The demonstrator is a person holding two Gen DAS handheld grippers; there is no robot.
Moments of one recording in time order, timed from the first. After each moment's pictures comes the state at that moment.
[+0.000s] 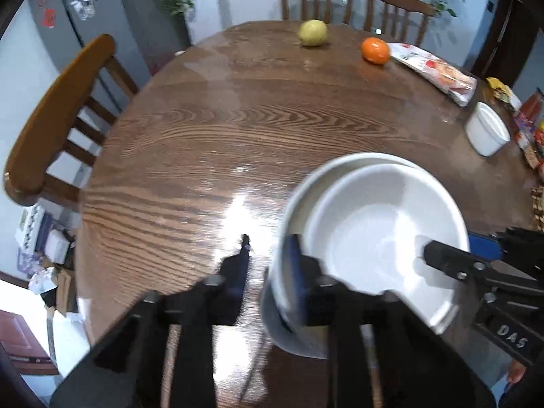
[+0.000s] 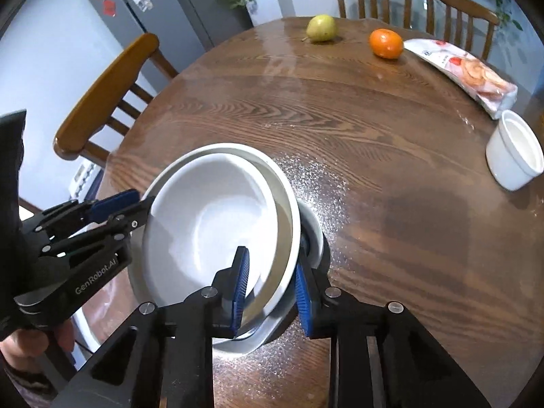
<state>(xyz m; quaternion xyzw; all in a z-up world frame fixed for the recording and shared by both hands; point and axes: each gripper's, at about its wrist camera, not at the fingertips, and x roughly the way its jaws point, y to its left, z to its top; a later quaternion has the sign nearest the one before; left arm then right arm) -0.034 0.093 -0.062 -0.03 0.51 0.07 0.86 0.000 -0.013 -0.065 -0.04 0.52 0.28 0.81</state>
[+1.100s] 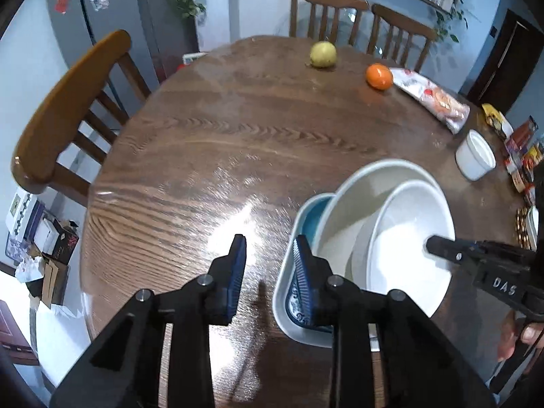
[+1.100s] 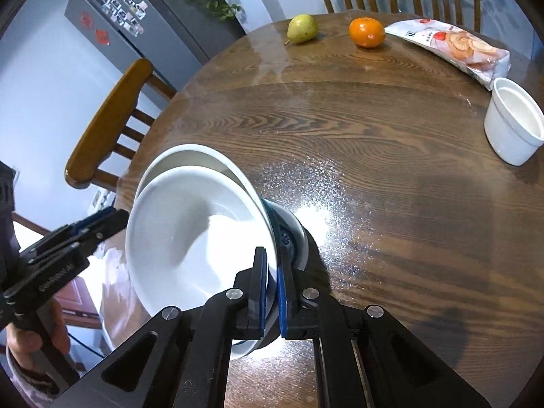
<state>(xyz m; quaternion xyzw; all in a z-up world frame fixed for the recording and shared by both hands) -0.048 0.114 -0.042 -0.07 0.49 0.07 0.87 0.013 -0.044 -0.070 0.04 0.53 0.29 0.80</state>
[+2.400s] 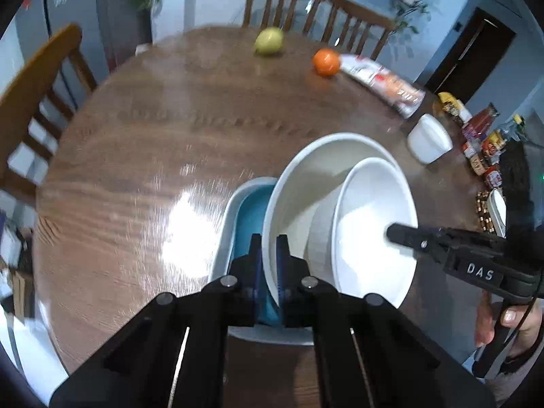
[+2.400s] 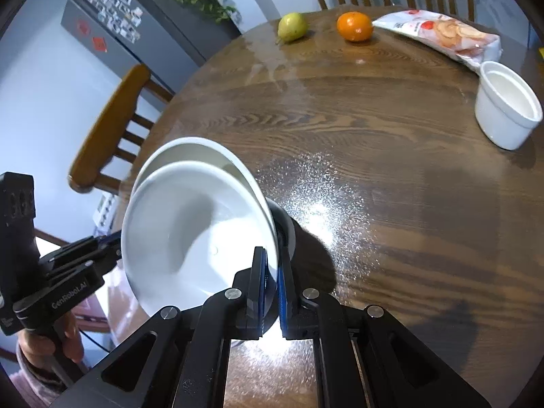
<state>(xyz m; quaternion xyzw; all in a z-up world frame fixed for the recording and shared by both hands) -0.047 0.086 -0.036 -0.09 0.48 -0.03 0.87 0.011 -0.066 -0.070 0.07 0.53 0.30 0.79</state>
